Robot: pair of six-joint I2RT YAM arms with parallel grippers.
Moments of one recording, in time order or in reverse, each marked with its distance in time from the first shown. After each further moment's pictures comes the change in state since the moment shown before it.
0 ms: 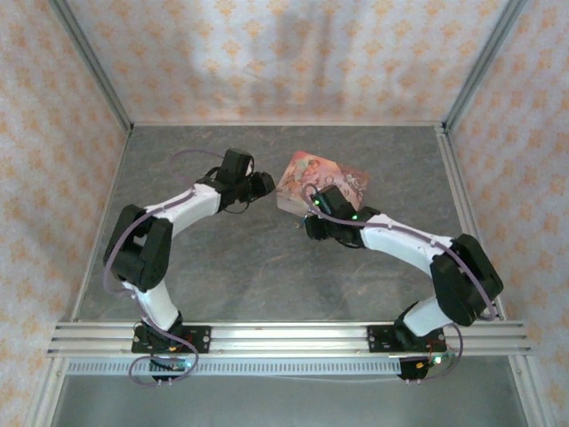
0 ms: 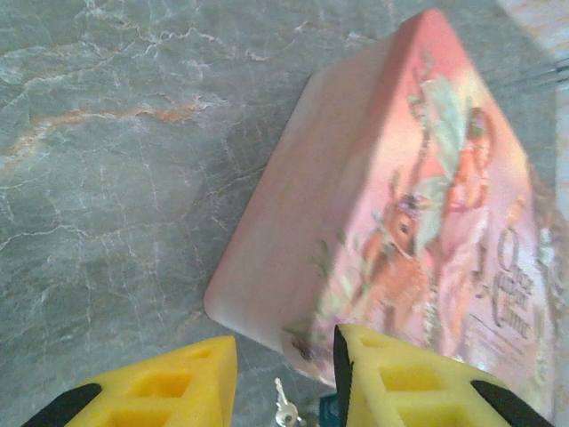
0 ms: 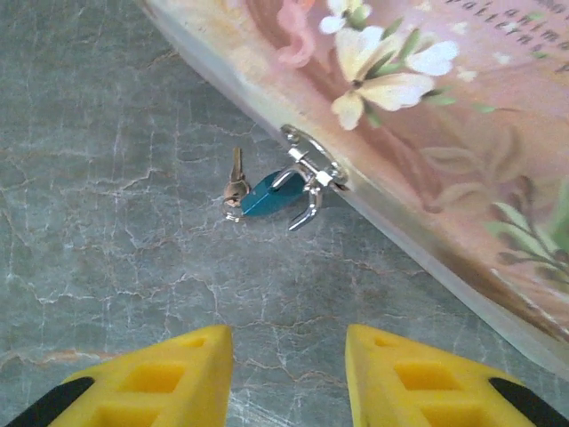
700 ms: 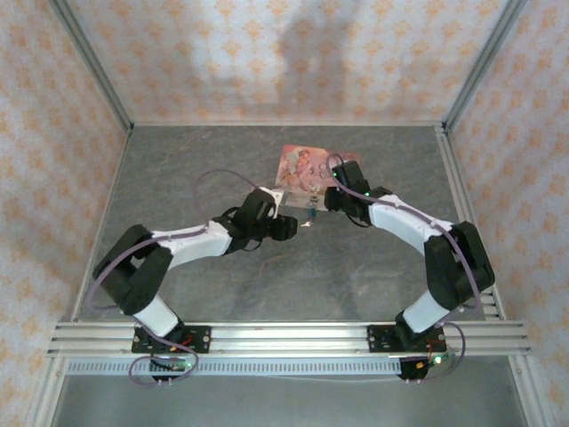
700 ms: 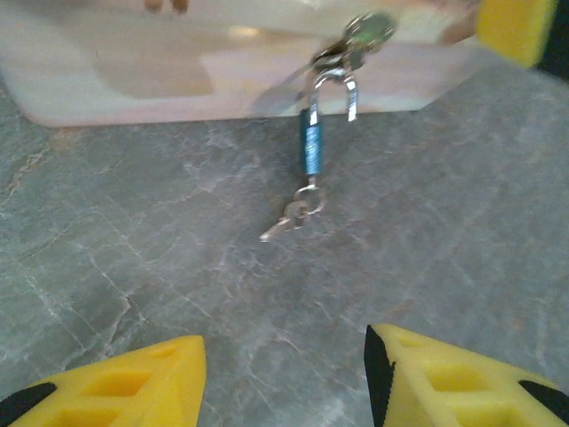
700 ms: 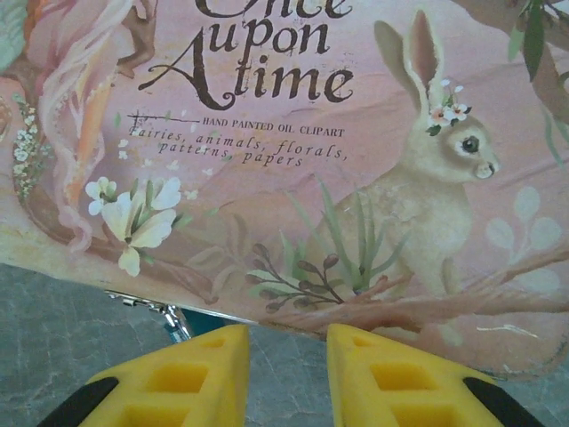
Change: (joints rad) left arm -0.278 -0.088 -0.301 0.235 -0.107 0.306; right arm -0.207 0.107 0.126 0.041 0.023 0.087
